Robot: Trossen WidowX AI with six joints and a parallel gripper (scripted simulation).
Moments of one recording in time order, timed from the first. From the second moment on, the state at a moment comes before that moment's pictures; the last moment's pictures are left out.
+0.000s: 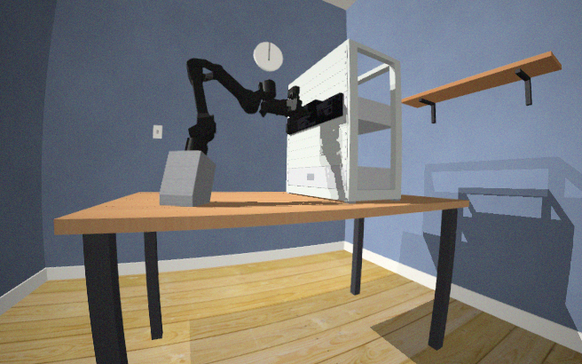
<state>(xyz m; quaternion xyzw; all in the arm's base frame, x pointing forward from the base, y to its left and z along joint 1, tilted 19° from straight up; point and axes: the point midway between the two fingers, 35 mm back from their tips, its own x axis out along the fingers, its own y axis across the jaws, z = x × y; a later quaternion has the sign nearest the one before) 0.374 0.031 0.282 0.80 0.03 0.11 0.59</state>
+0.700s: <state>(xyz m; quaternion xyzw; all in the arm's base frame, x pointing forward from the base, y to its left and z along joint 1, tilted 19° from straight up) 0.383 0.032 0.283 0.80 0.03 0.11 0.59</state>
